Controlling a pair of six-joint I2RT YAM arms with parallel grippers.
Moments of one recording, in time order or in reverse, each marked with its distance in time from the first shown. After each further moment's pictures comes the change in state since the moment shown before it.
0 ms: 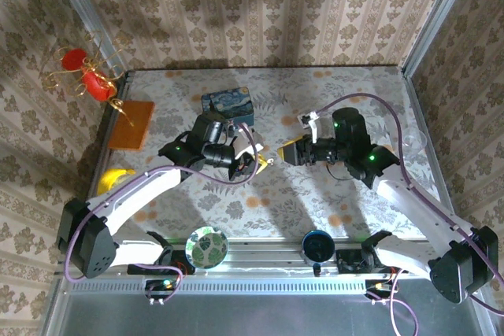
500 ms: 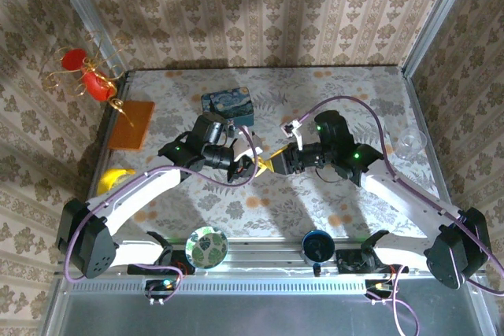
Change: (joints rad) left arm 0.000 0.000 0.000 -0.033 0.028 0.042; right arm 0.086 0.093 0.006 0.014 -0.054 -0.048
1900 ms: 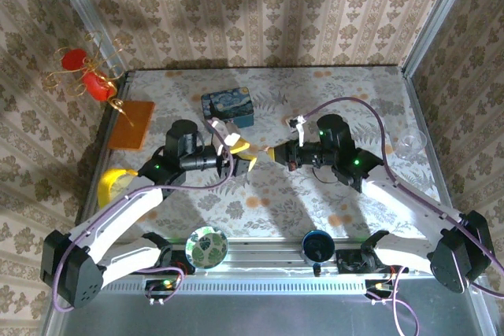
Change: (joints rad) left arm 0.095 -0.226 -0.209 0.356 -0.105 -0.383; right arm 0.014 -0.031 -0.071 0.189 0.186 0.204
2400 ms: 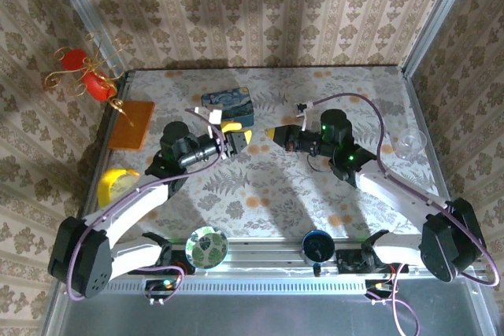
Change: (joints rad) left arm 0.082 0.112 -0.113 0.494 -0.079 -0.497; right arm -0.056 0.095 -0.031 0.323 0.017 0.345
